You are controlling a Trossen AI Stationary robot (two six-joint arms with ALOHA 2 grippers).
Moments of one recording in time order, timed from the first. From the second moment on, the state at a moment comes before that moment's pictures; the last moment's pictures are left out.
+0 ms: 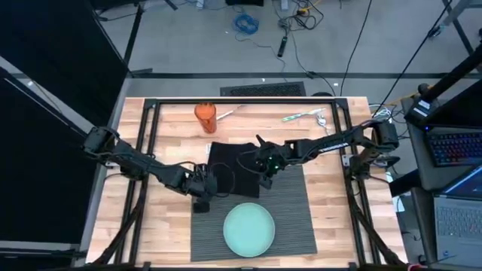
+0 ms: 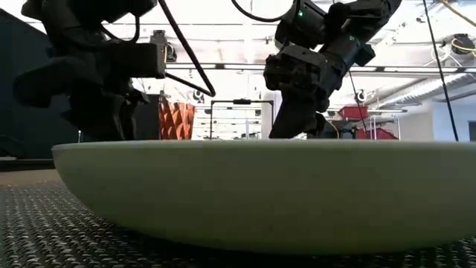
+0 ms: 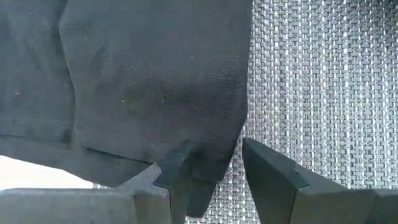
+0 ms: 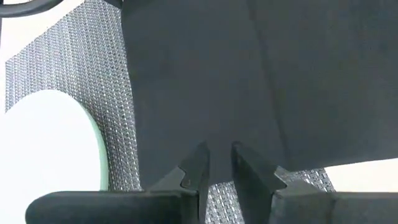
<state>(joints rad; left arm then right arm) -0.34 1.55 0.81 -0.45 -0.22 -0.33 -0.04 1.67 0.92 -0.12 -0.19 0.43</state>
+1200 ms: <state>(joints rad) -0.34 1.61 0.86 -0.45 -0.18 -0.41 -0.04 1.67 0.92 -0.12 -0.18 0.42</state>
